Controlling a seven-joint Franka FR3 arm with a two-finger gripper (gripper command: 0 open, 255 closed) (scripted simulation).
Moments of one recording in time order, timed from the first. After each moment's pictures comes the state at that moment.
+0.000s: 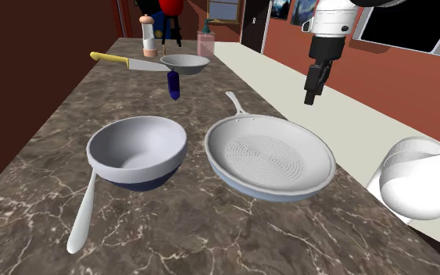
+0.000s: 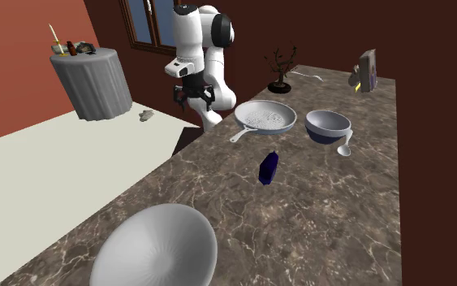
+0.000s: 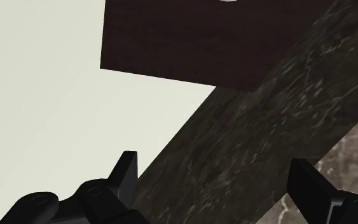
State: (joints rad) arm -0.01 -0.83 -0.04 -2.42 -0.05 1.51 -0.15
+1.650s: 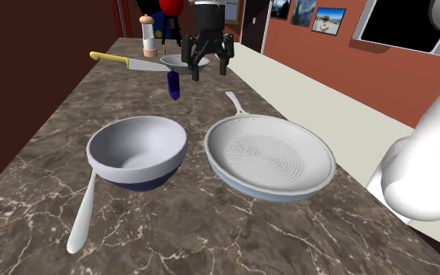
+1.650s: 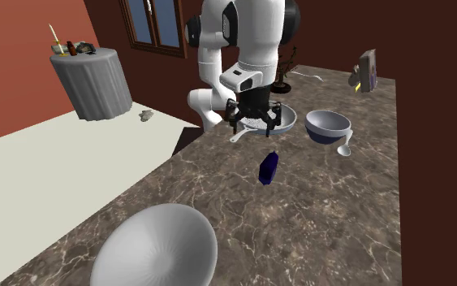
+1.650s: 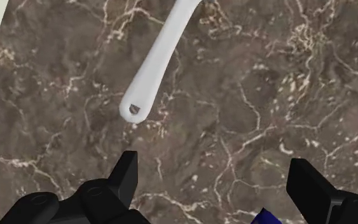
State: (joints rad) arm 0.05 -0.04 0.28 -1.64 0.04 1.52 0.42
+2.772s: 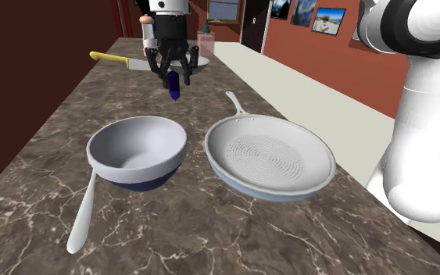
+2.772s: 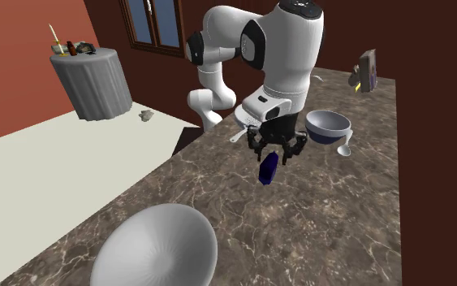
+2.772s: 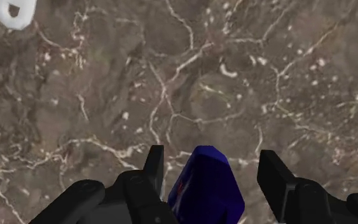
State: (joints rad) arm 0.12 0.27 0.31 -1.32 -0.04 1.51 0.59
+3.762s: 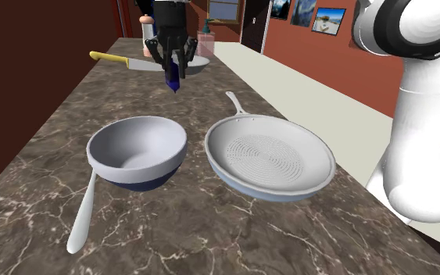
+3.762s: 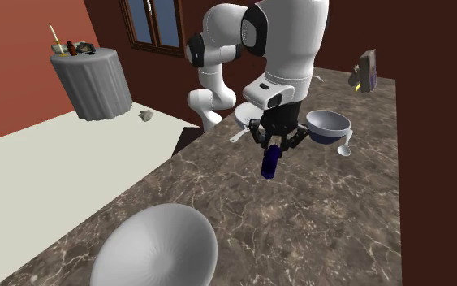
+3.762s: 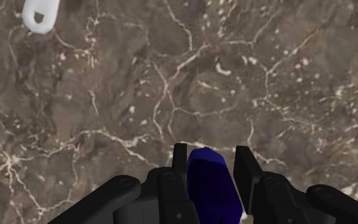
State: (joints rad) arm 0.13 0.30 0.32 -1.21 -0.05 1.43 0.60
